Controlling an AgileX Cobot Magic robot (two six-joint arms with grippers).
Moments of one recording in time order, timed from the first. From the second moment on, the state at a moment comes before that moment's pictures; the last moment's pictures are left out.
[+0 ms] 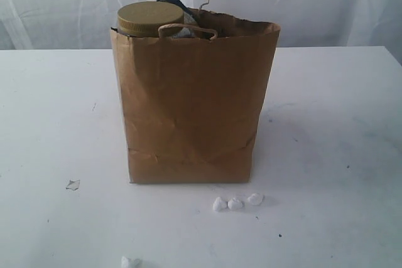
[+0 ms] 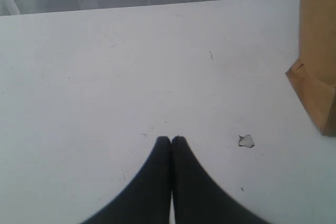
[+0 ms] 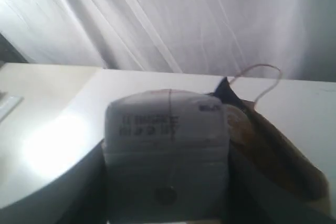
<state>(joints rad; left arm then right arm) -0.02 0.01 -0.18 -0.08 0.56 0.10 0.20 1.21 -1.52 0.76 0.87 -0.17</state>
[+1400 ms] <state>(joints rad) -0.06 0.01 -0.18 -0.08 0.56 0.10 0.26 1.63 -1.52 0.71 0.84 -0.61</state>
